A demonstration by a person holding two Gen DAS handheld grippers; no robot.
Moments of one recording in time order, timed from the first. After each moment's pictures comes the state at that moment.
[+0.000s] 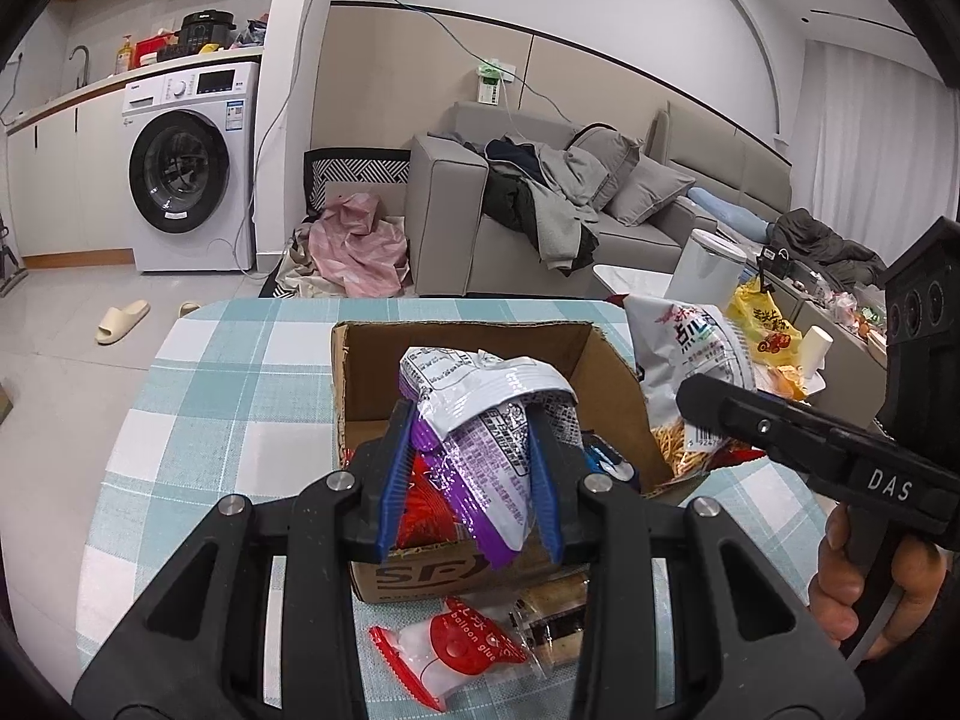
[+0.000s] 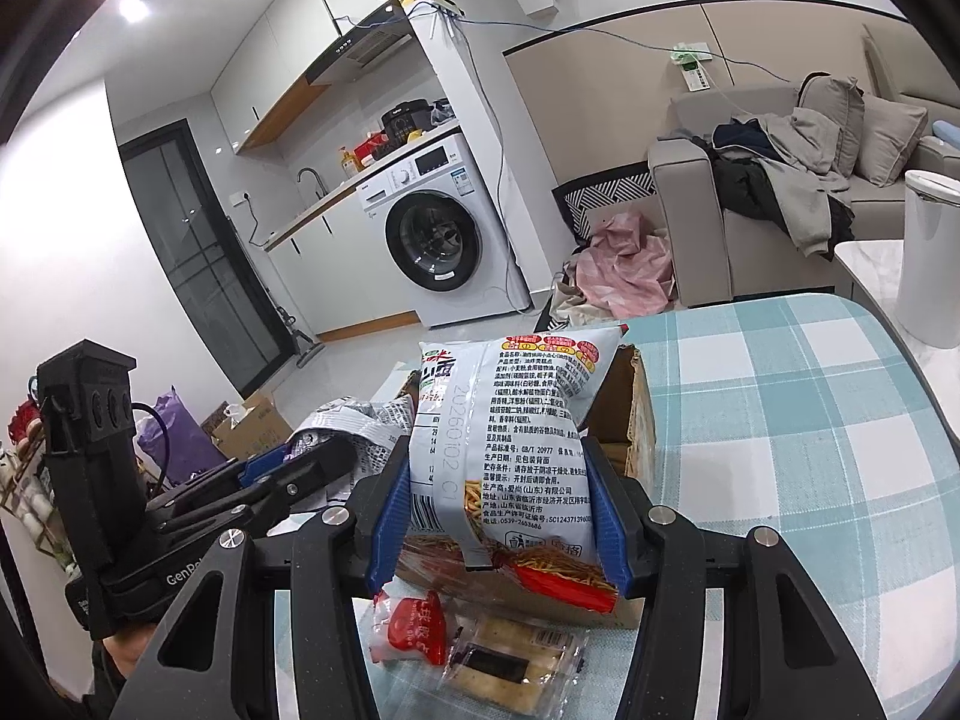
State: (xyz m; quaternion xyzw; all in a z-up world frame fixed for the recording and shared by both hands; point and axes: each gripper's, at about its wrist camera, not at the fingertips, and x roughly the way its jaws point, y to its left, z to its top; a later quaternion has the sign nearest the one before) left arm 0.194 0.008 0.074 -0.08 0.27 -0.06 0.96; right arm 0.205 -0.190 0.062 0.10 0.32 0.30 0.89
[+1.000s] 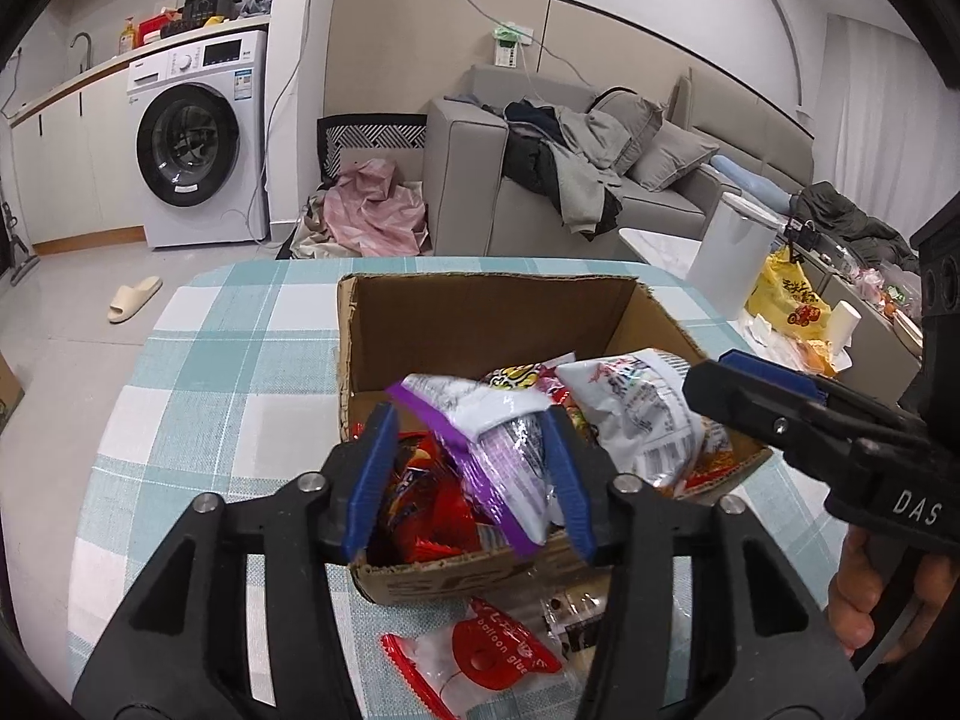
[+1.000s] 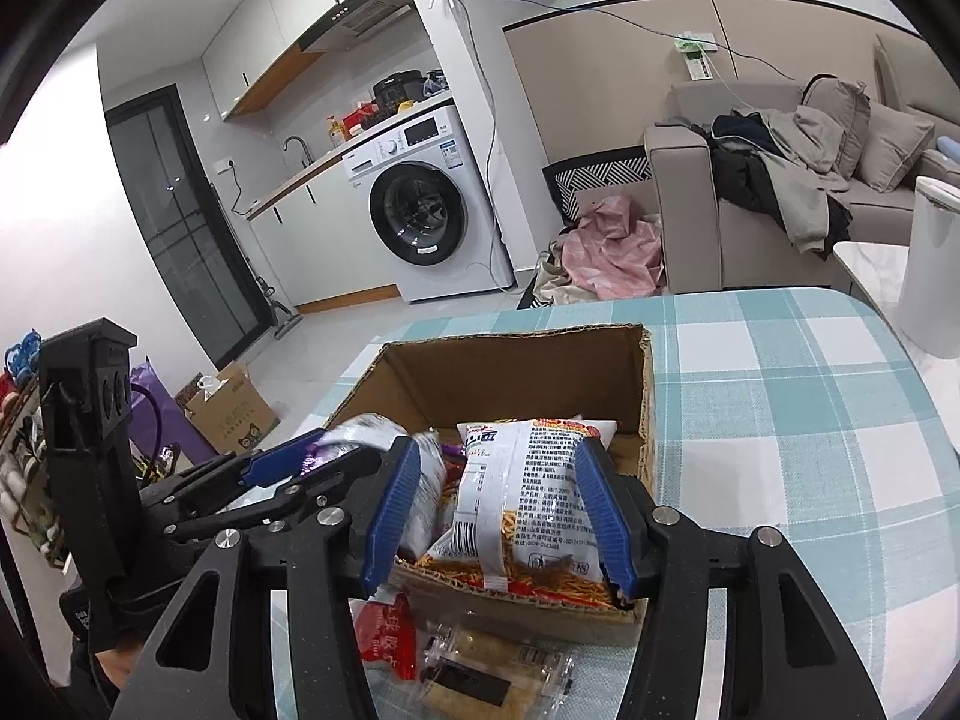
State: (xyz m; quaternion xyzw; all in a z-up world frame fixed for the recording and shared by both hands) left arm 0.238 0.020 0.030 -0.08 0.31 -0.04 0.95; right arm 0.226 -0.170 0.045 0.06 0.34 0.28 0.90
